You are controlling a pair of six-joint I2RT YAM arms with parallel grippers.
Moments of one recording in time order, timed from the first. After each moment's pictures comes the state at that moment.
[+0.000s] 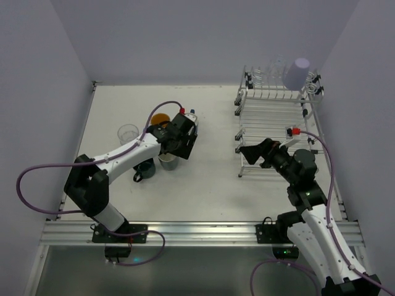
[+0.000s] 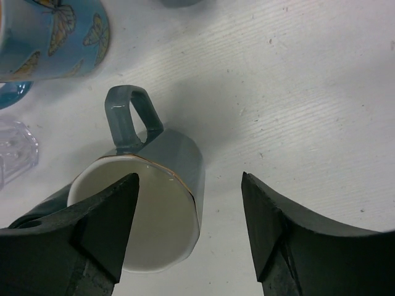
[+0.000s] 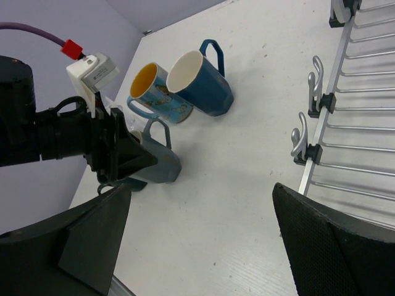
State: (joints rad) left arm -0.70 1.61 1.22 -0.68 -0.24 -0.26; right arm 0.23 0.58 0.48 -0.08 -0.32 0.64
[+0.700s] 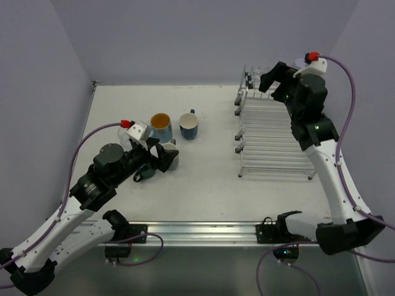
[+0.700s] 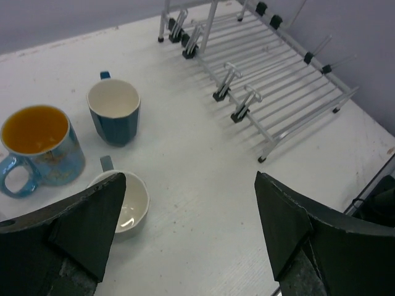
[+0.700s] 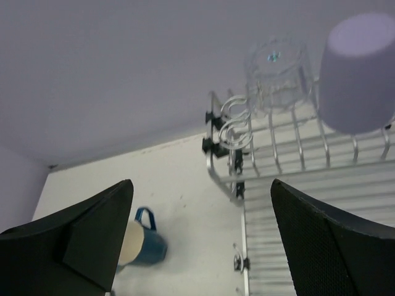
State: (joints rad) left arm -0.70 0.68 0.86 -0.30 0.00 -0.22; right arm 0.23 1.16 1.34 -0.31 0.17 0.44
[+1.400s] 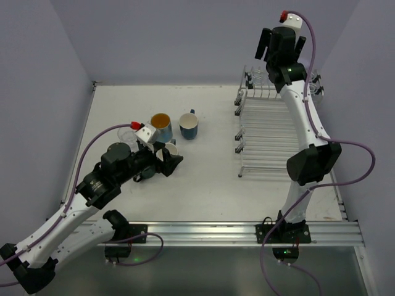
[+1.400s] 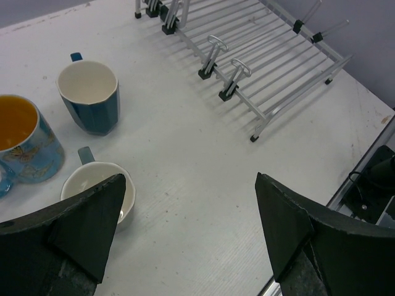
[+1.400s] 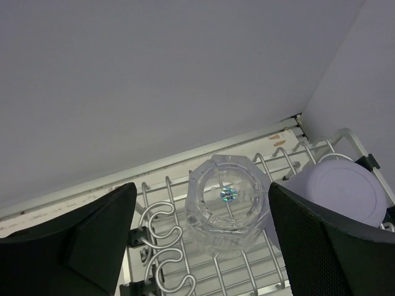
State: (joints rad) left arm -0.70 0.71 0.79 -0.29 0.09 -0.20; right arm 0.22 1.90 2.16 -0.50 0.52 0.17
